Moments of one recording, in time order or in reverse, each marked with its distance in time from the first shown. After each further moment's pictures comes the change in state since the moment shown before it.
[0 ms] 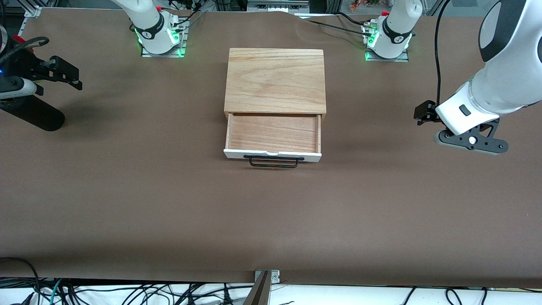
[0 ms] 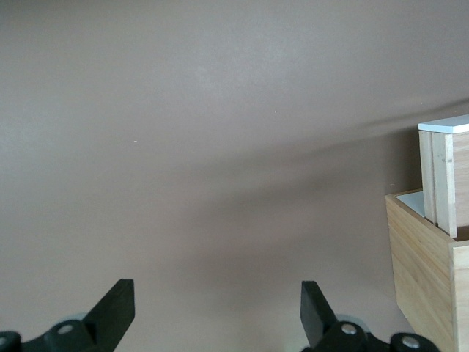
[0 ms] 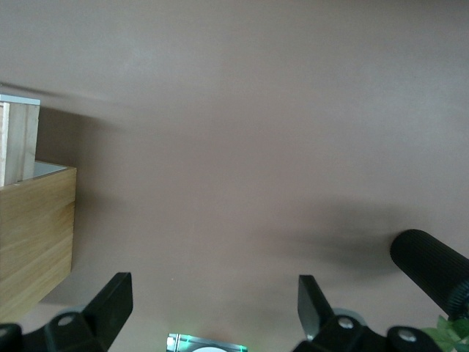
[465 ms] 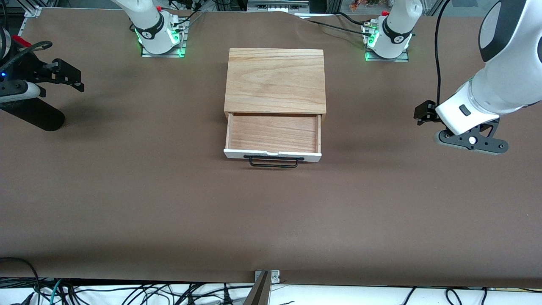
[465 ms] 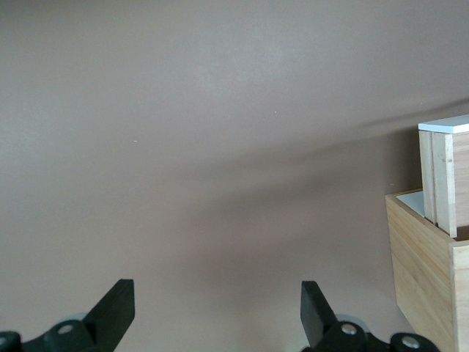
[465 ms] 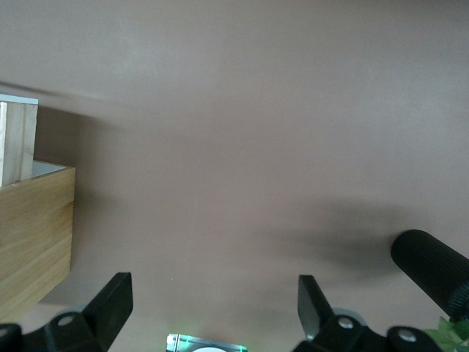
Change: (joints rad) left arm 0.000 0.000 0.000 0.000 0.000 0.000 0.000; right arm 0.001 0.004 0.001 -0.001 0.000 0.005 0.000
